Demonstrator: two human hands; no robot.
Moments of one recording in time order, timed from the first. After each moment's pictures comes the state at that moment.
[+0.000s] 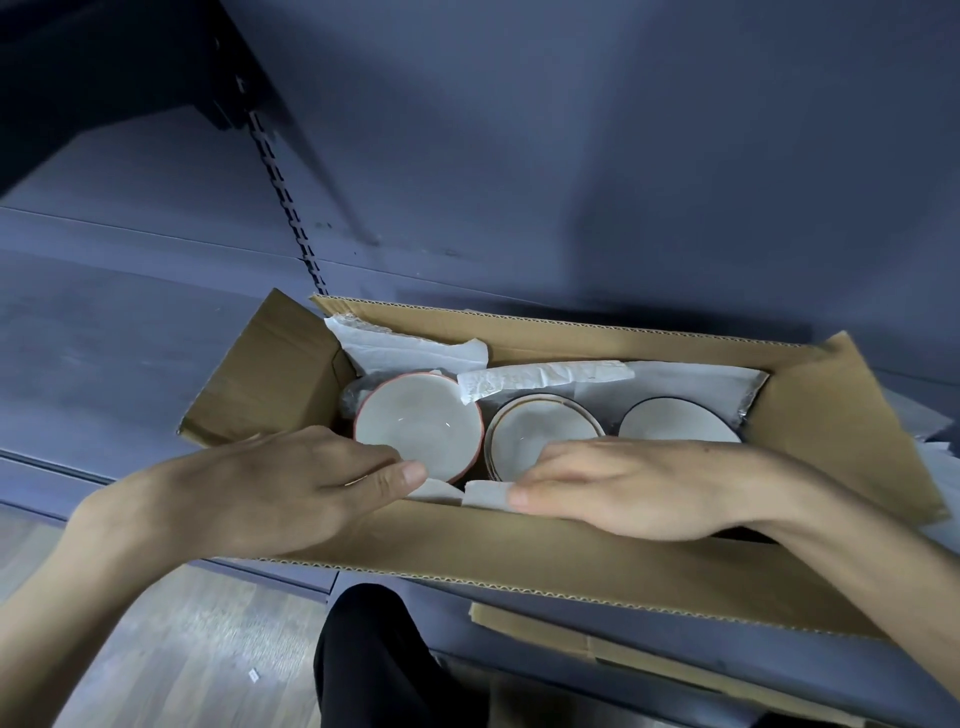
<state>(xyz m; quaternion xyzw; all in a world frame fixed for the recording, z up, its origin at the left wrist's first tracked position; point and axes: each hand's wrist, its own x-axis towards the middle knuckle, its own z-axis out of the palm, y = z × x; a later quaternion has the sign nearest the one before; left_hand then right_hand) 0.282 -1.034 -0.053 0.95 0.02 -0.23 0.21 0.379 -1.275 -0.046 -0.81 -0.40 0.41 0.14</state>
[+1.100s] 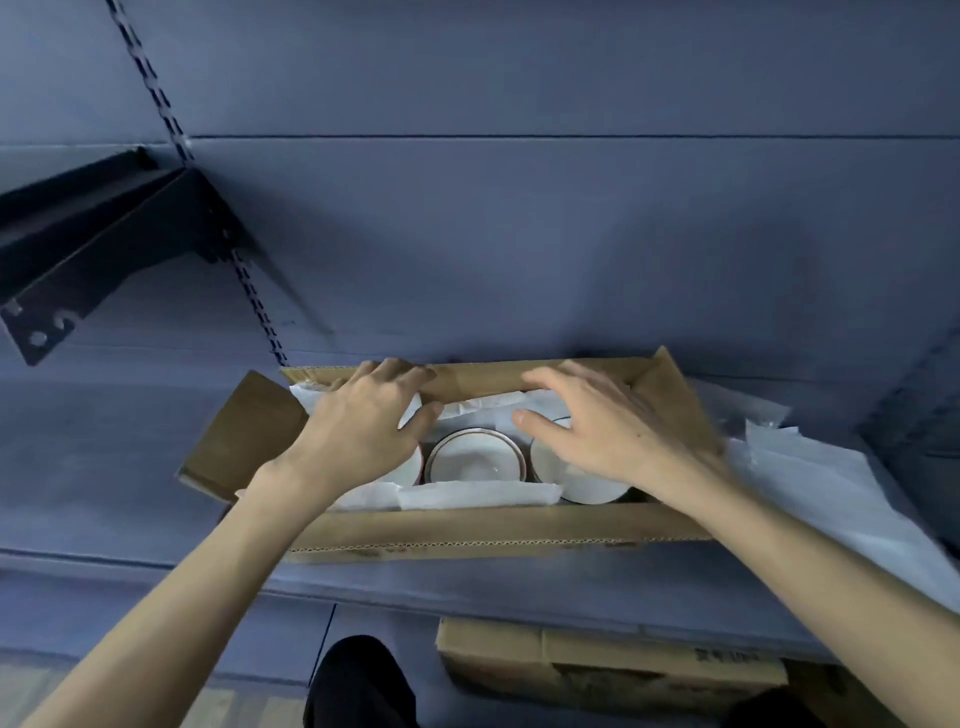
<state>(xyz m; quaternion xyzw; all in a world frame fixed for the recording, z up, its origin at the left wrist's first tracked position) 0.327 -1.102 -0.045 0.99 -0.04 0.10 0.07 0.382 -1.352 -0.044 -0.94 -0.27 -0.01 0.20</state>
